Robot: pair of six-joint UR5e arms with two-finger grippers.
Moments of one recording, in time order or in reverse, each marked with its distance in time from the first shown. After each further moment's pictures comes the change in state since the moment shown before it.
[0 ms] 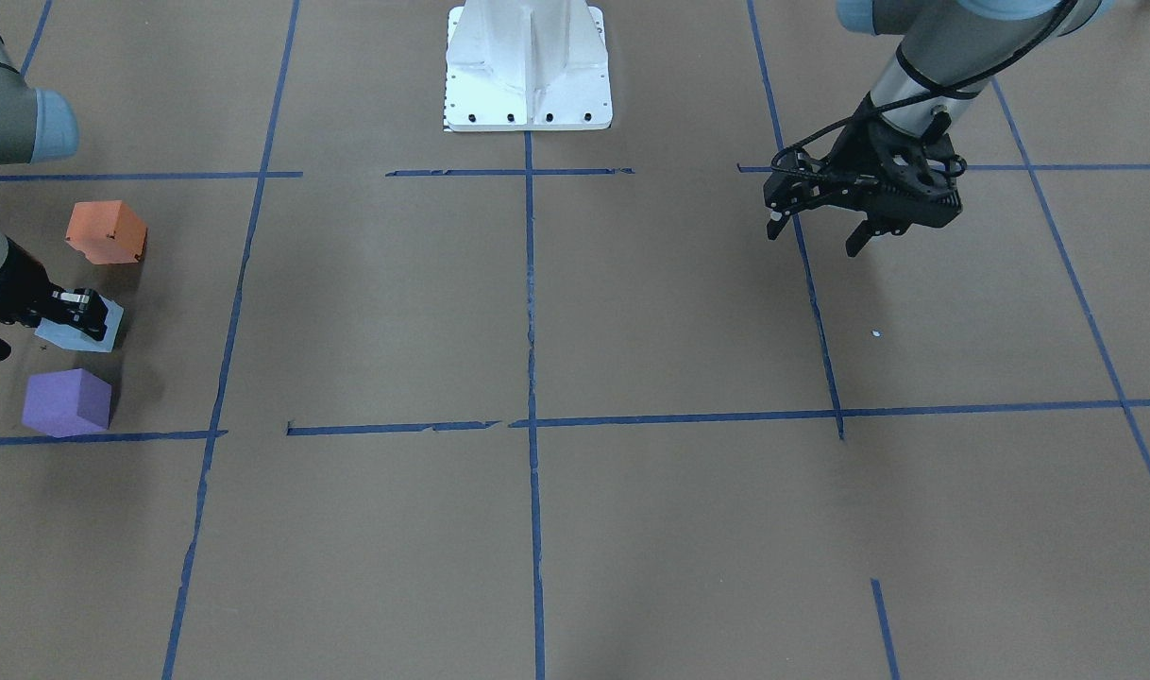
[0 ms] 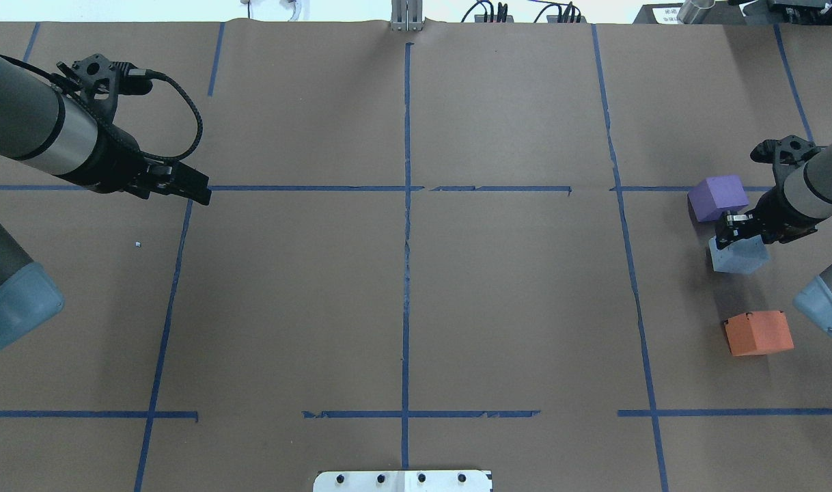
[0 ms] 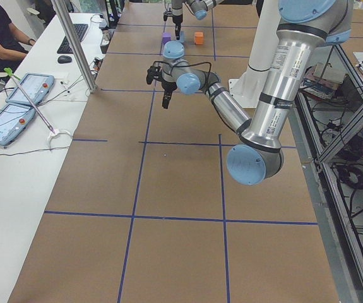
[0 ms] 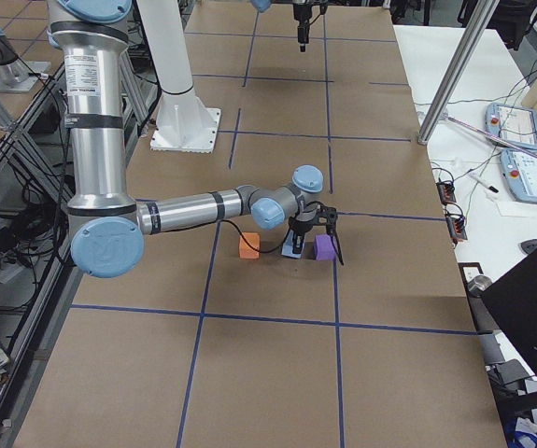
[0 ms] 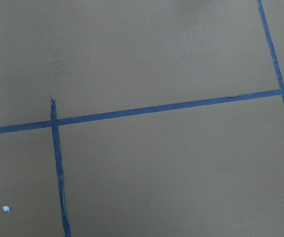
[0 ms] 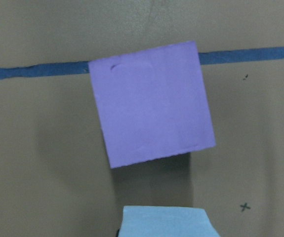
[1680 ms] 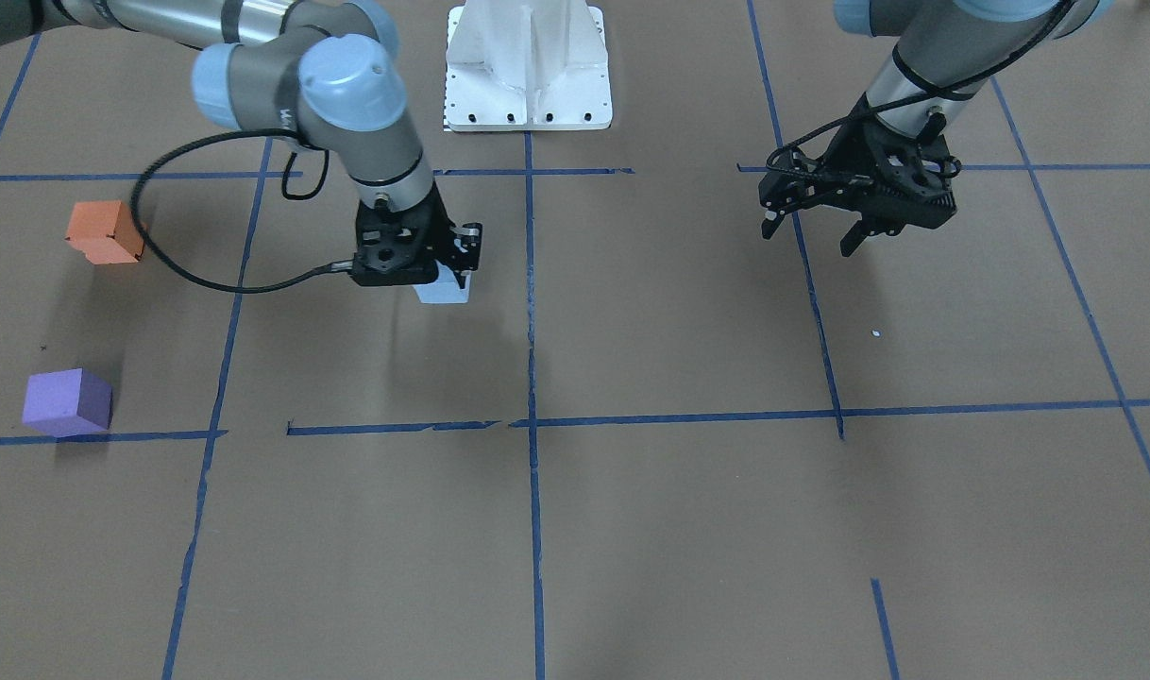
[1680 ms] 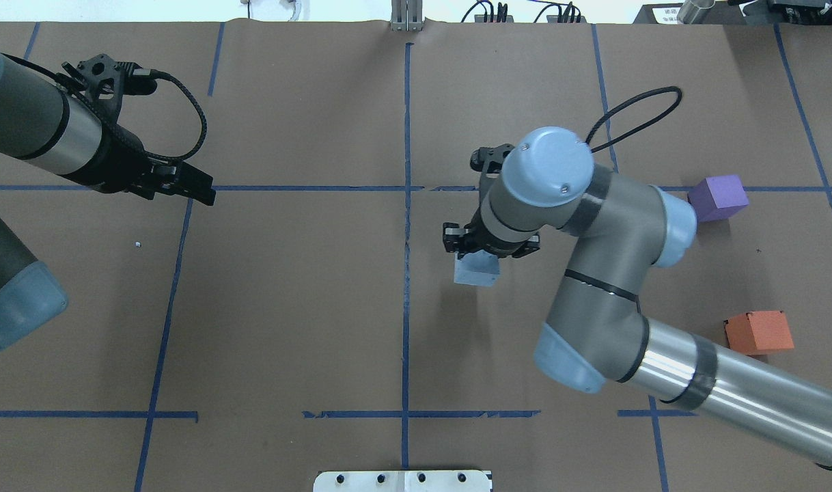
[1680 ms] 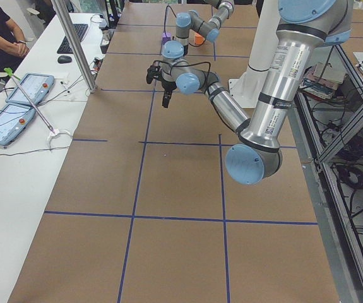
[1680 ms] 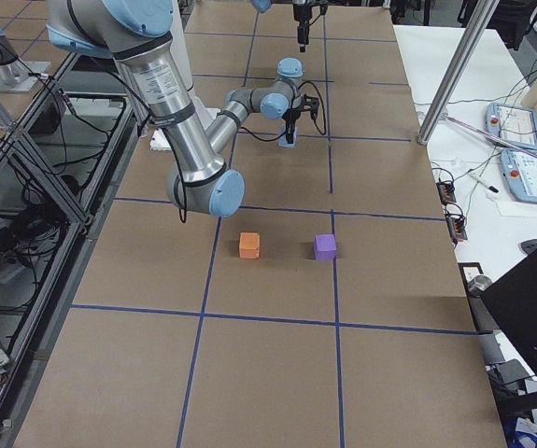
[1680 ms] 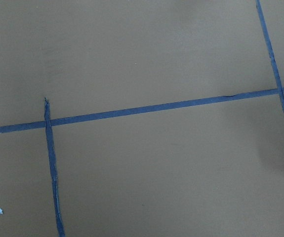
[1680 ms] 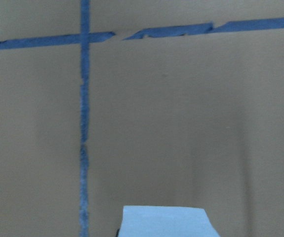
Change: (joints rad) left arm 0.006 -0.006 -0.001 -0.002 -0.010 -0.005; right arm -0.371 0.489 0.129 -0.261 -0.213 0.424
